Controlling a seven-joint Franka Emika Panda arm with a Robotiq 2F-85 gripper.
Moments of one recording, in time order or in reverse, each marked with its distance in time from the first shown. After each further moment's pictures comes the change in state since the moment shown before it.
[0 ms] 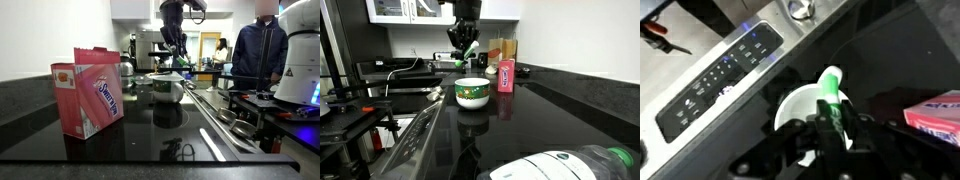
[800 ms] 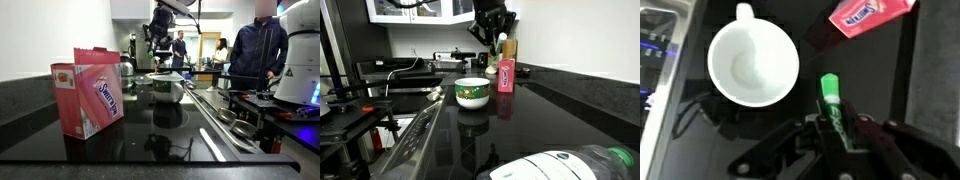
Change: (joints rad) arm -0.081 0.070 -0.067 0.042 0.417 0.251 0.092
